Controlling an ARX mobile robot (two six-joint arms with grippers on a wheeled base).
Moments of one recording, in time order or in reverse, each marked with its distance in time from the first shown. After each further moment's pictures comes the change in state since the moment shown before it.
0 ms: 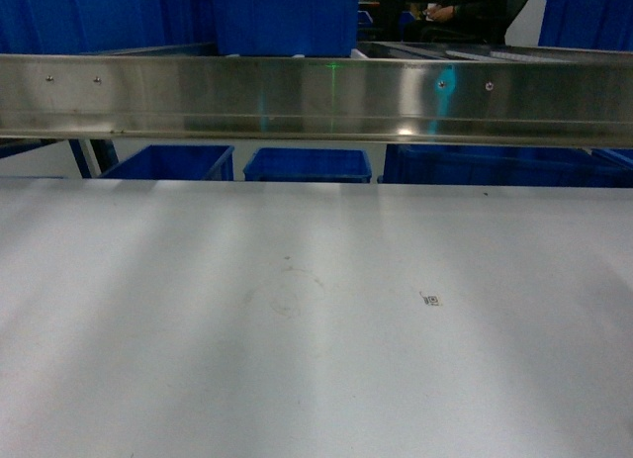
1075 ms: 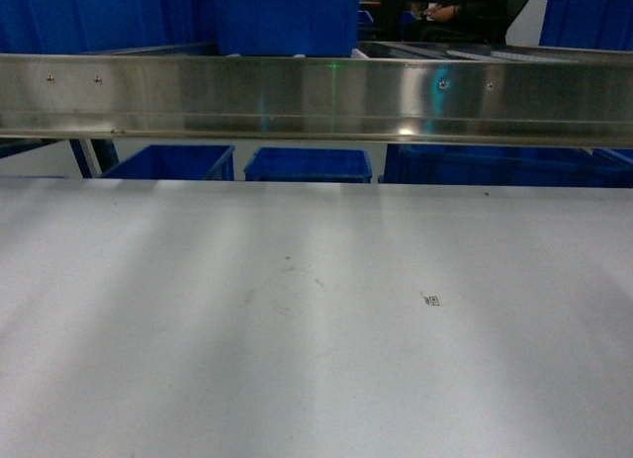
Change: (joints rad) left arm 0.000 0.000 0.000 0.000 0.000 0.000; right arm -0.002 -0.148 -0.141 0.115 0.021 -0.012
